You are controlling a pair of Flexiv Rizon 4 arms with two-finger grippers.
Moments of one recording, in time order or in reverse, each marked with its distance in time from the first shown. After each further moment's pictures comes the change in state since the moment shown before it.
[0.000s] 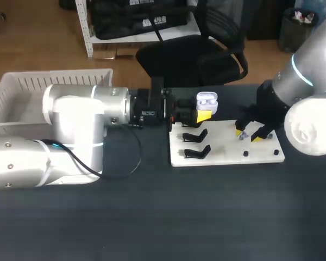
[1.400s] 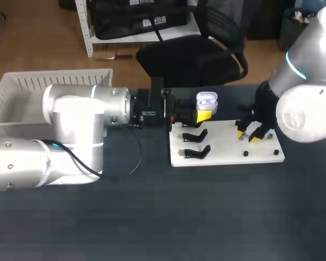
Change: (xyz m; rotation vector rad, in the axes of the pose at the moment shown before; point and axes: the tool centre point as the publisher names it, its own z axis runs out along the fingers) left arm 0.000 0.000 0.000 0.000 0.000 0.000; right arm 0.000 -0.002 0.005 0.036 0.055 0.068
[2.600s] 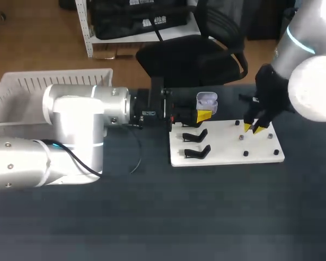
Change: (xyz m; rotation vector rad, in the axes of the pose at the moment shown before) left arm 0.000 0.000 0.000 0.000 0.000 0.000; right arm 0.040 0.019 -0.076 0.076 0.051 -0.144
